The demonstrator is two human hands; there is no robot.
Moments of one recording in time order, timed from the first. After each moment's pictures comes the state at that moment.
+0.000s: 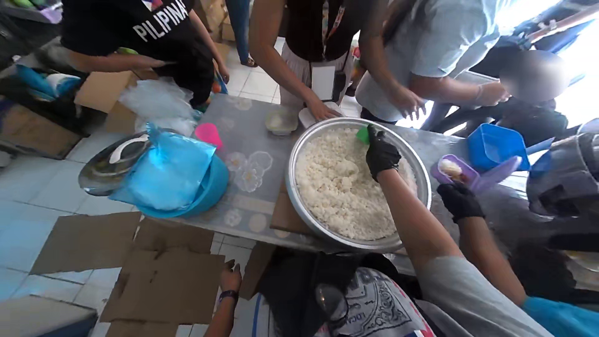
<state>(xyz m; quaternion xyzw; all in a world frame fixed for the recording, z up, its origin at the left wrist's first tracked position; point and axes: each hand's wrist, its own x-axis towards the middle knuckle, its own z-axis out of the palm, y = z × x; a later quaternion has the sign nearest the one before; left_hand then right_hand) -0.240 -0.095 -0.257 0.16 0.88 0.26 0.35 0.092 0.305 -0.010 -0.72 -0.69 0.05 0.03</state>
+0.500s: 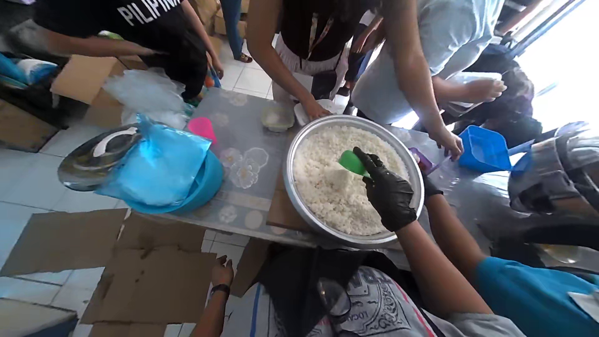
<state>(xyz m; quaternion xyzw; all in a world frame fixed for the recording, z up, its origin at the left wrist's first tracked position) -0.256 -0.096 -0.271 0.17 0.88 0.24 0.38 0.093 0.165 0.045 -0.63 -0.77 0.09 0.06</state>
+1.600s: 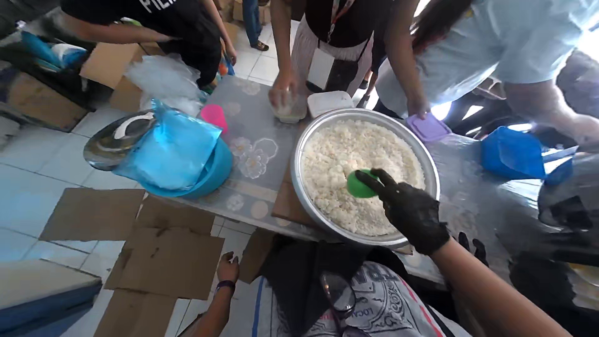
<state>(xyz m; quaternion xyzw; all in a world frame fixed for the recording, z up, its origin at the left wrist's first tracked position) -0.238 -0.122 -0.270 0.15 0.88 0.23 0.38 0.127 0.145 0.048 -0.49 -0.87 0.04 -0.04</state>
